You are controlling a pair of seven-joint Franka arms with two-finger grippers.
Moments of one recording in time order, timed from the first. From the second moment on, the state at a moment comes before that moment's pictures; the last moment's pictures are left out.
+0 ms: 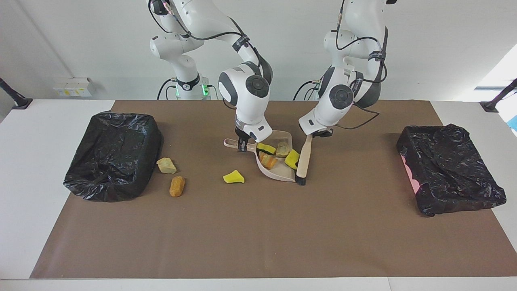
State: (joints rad) left arm -0.38 0.09 -0.11 -2.11 -0.22 1.91 -0.05; right arm 0.54 0.30 0.03 -1.82 -0.13 1.95 -0.89
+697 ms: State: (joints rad) left arm -0.40 0.00 -0.09 -2.10 -0.34 1.92 -0.24; right arm 0.54 0.30 0.03 -1.83 -0.13 1.95 -0.89
